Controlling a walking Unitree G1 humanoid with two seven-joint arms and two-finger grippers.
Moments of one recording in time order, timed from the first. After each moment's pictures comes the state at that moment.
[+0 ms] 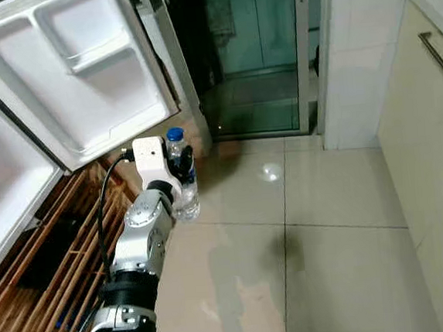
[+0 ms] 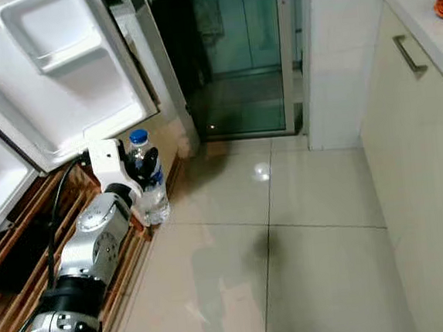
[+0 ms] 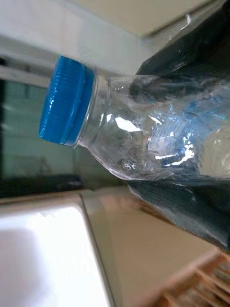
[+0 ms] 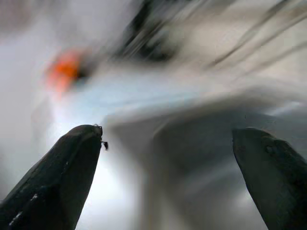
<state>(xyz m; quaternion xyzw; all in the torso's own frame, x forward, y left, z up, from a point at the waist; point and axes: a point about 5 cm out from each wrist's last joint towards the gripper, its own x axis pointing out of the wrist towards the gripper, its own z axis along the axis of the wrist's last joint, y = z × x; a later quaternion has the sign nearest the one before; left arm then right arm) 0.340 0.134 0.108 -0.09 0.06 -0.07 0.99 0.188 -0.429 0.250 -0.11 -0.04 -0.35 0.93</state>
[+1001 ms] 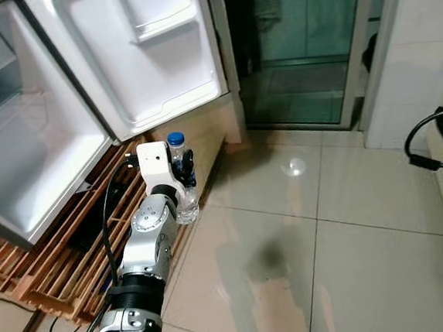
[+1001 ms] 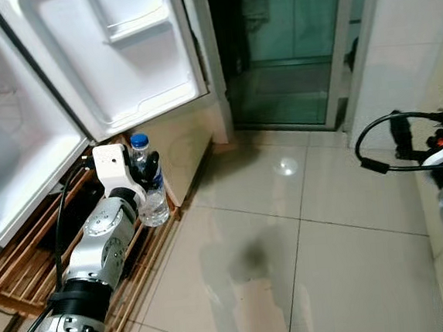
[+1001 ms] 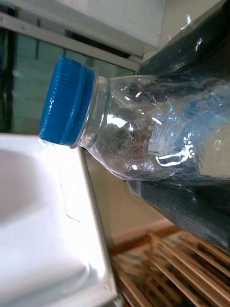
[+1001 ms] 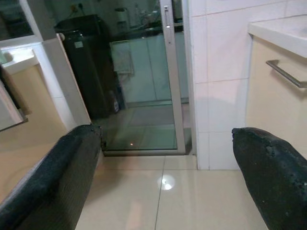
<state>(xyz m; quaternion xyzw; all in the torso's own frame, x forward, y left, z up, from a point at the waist) 0.339 0.124 0.111 -0.08 0.04 -0.06 0.99 0.266 -0.322 0.193 0.00 -0.01 -0.10 0.99</state>
